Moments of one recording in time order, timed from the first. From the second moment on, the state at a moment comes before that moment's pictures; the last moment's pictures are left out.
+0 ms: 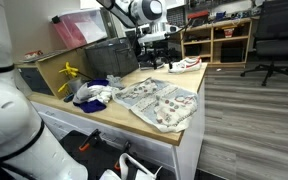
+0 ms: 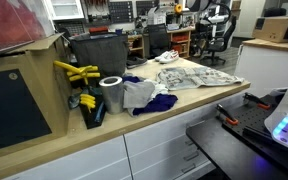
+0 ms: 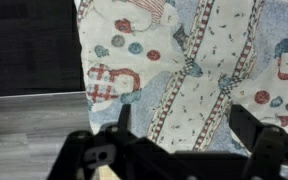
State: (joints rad) arm -0.14 0.35 -0.10 -1.84 -0.05 2.03 -0.12
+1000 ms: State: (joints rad) arm -0.09 0.02 -0.06 -1.93 -0.10 1.92 -0.17
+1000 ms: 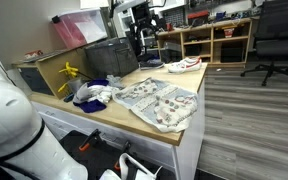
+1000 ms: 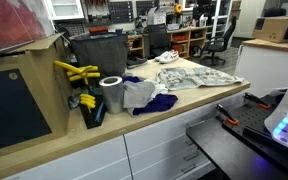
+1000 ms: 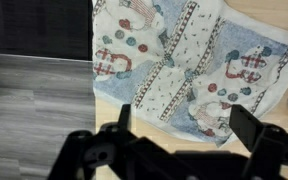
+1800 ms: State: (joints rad) arm -0.05 -0.05 -0.04 -1.92 -0.06 1.87 -0.17
